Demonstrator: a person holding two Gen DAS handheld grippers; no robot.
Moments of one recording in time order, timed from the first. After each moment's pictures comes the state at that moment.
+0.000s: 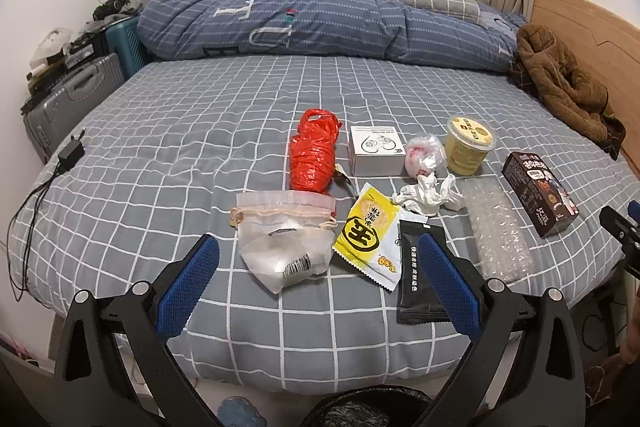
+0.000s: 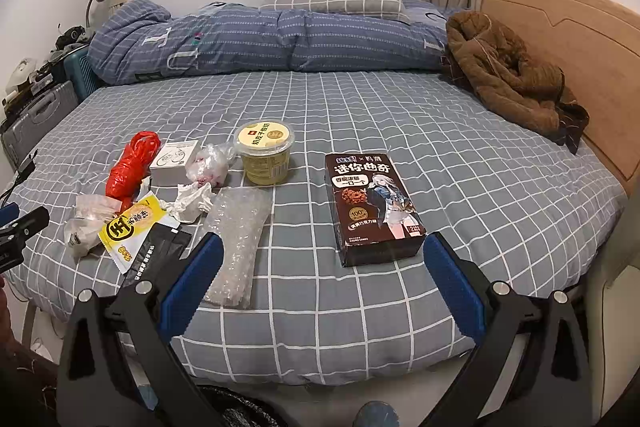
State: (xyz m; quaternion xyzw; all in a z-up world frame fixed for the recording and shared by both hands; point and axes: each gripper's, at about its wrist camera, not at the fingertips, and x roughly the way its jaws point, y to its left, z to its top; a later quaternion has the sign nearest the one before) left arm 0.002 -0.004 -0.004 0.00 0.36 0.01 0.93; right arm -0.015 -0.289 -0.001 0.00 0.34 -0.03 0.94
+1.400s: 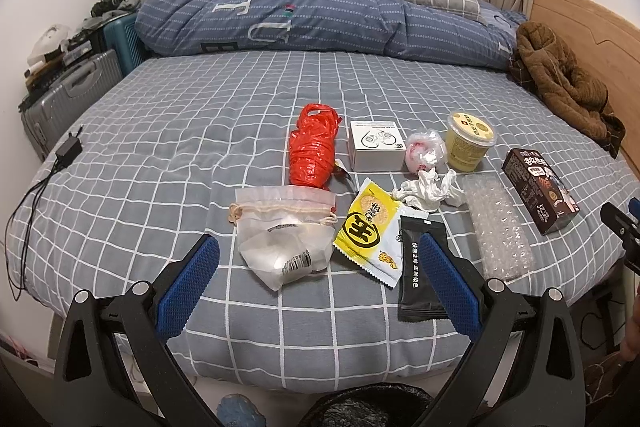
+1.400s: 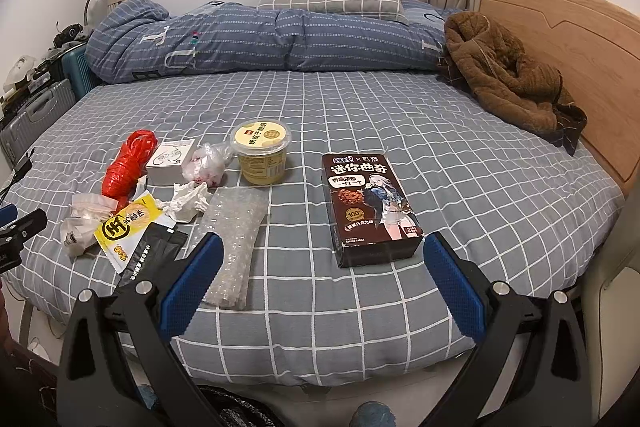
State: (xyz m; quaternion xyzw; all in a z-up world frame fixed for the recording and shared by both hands) left arm 0.002 -0.004 -0.006 0.00 0.37 0.01 0.93; right arm -0.014 -0.290 -0.002 0.00 0.34 -0.03 0.94
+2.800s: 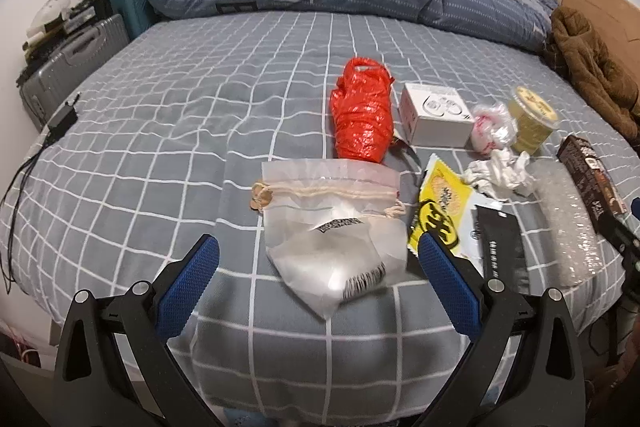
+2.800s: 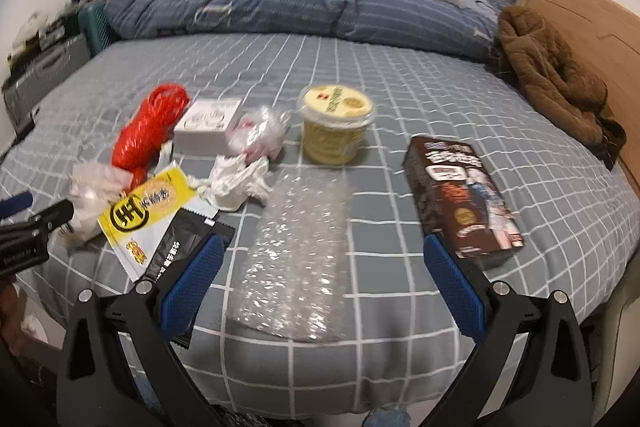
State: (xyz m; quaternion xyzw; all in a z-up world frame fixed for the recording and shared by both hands) left arm 0.058 0.041 -0.066 -0.01 0.42 0.03 0.91; right arm 0.045 -0.206 -0.051 -0.05 0.39 0.01 0.92
